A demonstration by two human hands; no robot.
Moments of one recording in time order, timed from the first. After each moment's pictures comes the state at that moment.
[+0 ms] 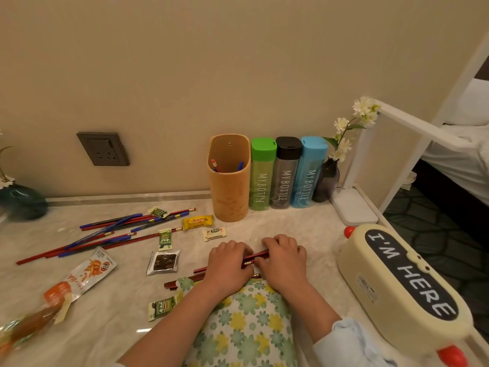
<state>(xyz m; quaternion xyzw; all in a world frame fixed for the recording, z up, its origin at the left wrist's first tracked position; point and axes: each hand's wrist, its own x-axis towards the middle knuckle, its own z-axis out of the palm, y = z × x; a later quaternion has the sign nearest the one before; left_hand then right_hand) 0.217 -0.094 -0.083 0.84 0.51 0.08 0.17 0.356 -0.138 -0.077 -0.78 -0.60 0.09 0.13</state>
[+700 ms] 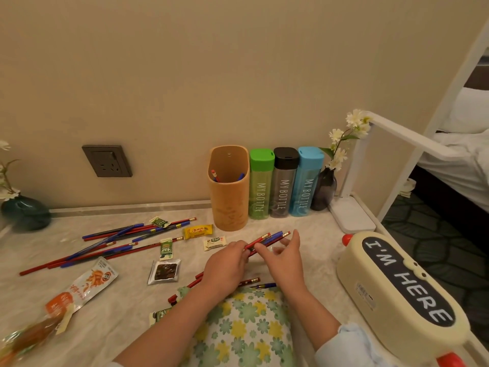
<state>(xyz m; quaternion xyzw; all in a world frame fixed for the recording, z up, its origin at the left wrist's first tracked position) 0.219 -0.090 -0.058 0.83 0.50 0.15 0.20 0.351 -0.130 -0.065 -0.73 -0.34 0.32 0.50</state>
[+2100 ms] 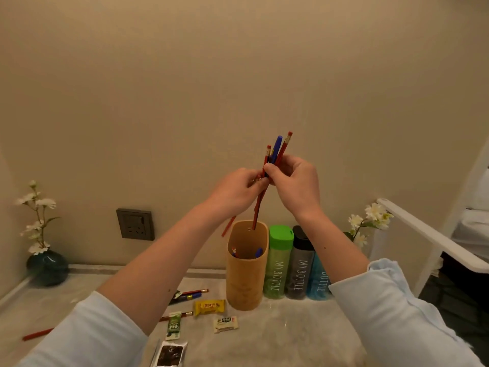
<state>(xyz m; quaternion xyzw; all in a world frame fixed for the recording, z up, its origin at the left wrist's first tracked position) 0.220 0.021 0.213 0.82 0.40 0.35 0.20 0.348 -0.009 0.214 -0.49 -0.58 0.15 0.64</state>
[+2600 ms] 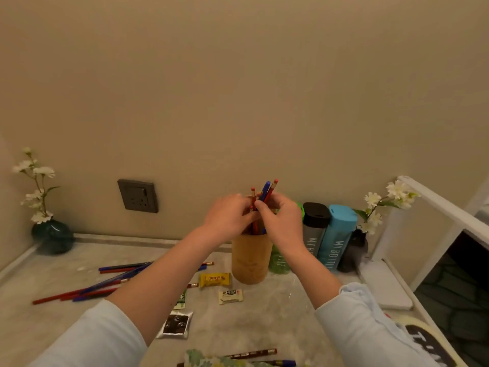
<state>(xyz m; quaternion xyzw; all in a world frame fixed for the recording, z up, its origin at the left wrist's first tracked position) 0.202 0.041 0.097 0.84 0.48 0.24 0.09 0.331 0.004 0.083 -0.57 -0.58 0.17 0.56</state>
